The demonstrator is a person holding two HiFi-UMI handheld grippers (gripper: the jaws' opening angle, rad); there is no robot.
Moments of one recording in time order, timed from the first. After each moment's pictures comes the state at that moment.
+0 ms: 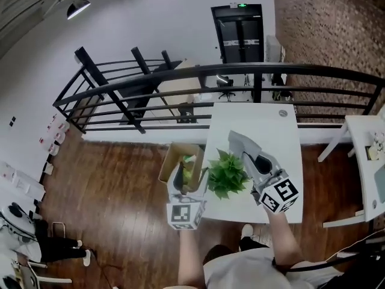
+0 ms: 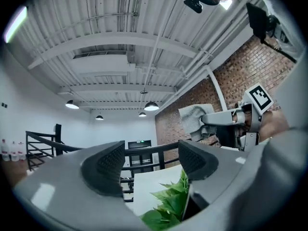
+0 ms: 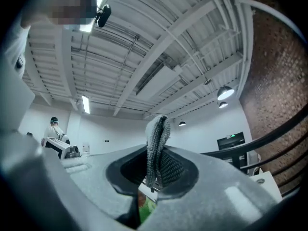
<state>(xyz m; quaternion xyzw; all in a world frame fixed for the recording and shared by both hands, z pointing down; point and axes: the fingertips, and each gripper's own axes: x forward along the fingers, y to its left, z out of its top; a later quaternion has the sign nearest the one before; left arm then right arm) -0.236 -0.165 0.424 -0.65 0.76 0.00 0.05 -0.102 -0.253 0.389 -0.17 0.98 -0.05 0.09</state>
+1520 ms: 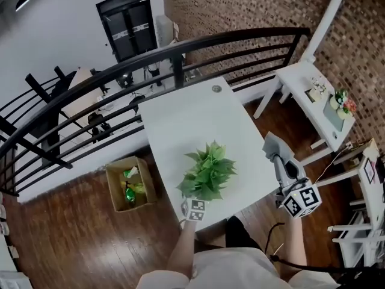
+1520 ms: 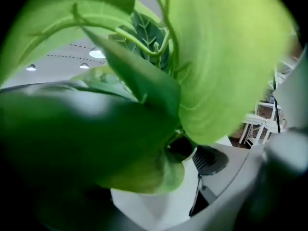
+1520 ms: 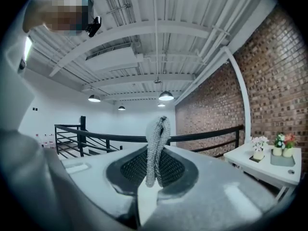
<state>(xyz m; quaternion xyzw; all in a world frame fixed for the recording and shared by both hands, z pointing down) -0.160 -0.262 0.794 -0.87 0.45 -0.17 -0.14 0.033 -0.264 0.470 -0.56 0.83 -0.04 -0.03</state>
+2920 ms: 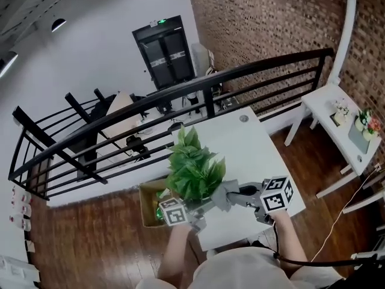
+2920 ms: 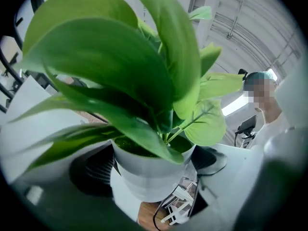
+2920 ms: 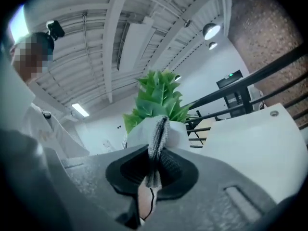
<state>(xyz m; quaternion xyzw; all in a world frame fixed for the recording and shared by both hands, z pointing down) -0.198 -0.270 0.512 -0.90 0.20 0.17 -0.36 -0.164 -0.253 0.501 -0.09 0.94 -0.30 -0.10</state>
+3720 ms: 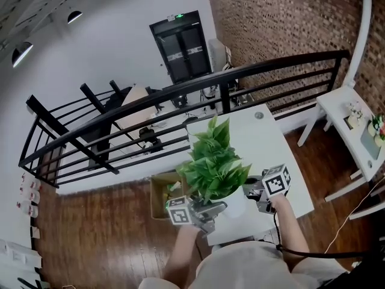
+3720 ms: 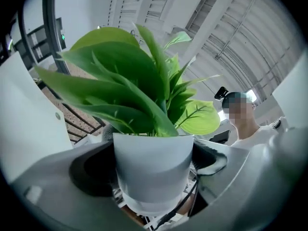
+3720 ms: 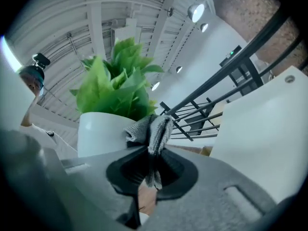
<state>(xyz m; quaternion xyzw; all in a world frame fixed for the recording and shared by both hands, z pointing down) -0.191 -0.224 0.455 -0.89 0.10 0.27 -0.36 -0.195 -0.273 0.535 -0.01 0.92 -0.39 -0.08</state>
